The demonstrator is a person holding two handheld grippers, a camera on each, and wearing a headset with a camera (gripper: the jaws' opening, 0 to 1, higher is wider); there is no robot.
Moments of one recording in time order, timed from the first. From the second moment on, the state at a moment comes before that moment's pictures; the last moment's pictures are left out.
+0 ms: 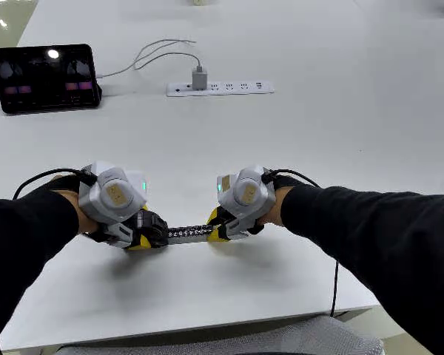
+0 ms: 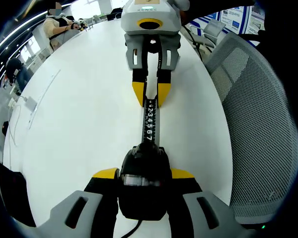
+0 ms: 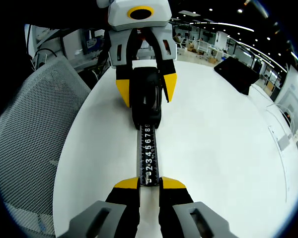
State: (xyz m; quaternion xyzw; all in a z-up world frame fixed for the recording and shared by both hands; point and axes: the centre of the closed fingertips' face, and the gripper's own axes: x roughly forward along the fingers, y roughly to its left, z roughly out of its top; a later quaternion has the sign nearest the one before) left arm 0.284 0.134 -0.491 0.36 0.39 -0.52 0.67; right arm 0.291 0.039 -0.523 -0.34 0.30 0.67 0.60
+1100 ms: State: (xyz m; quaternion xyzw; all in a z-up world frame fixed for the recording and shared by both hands) left arm 0.285 0.134 -0.492 0.36 0.39 -0.52 0.67; right arm 0.293 0.012 -0.522 -0.34 0.30 0.66 0.60
